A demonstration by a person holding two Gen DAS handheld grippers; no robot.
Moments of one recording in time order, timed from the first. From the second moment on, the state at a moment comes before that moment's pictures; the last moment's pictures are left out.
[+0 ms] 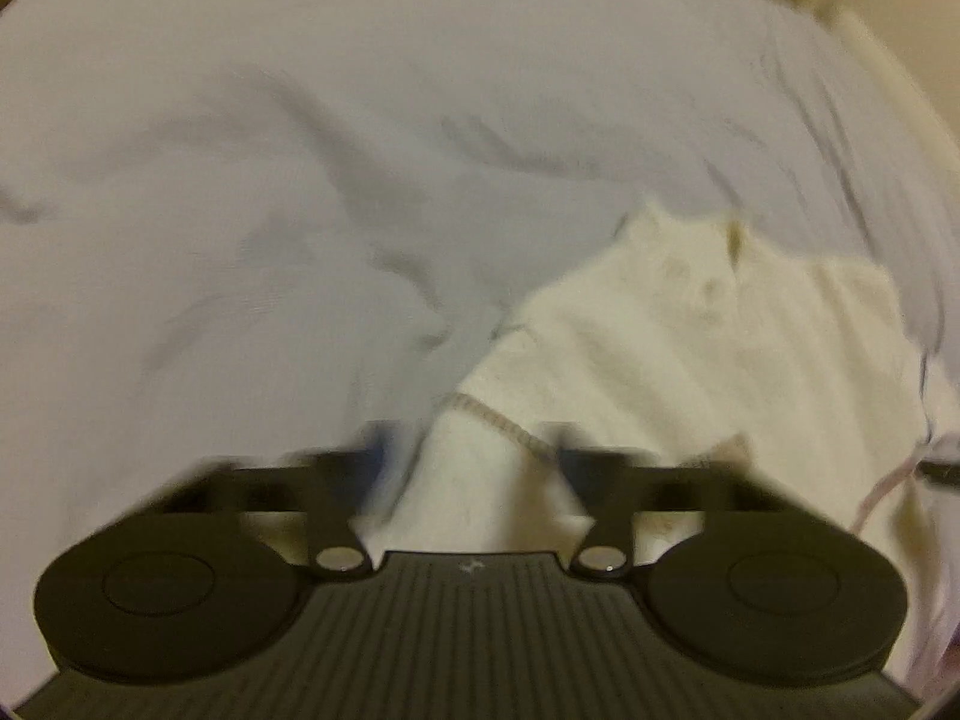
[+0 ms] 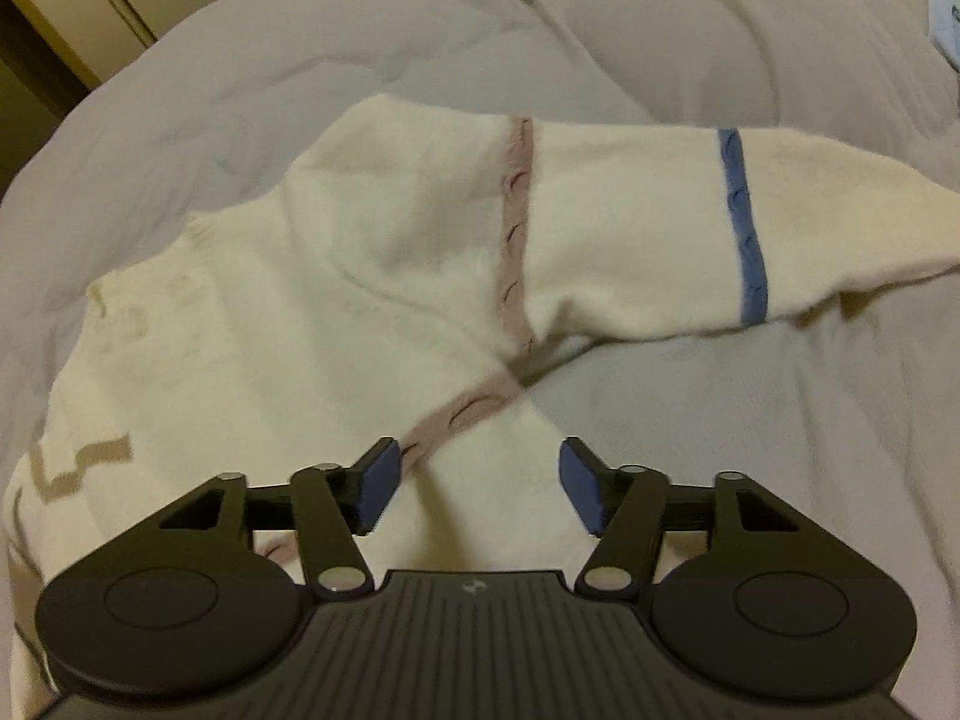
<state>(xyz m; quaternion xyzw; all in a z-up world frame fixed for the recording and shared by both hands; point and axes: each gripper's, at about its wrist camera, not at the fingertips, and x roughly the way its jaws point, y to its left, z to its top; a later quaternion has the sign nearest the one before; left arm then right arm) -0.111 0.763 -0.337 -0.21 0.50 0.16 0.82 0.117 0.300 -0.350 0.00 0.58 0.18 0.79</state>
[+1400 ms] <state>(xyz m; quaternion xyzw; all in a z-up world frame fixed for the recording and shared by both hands) -0.299 0.648 -0.328 -0.38 0.34 0.51 0.69 0.252 0.091 -0.362 0.26 0.47 0.07 0.84</state>
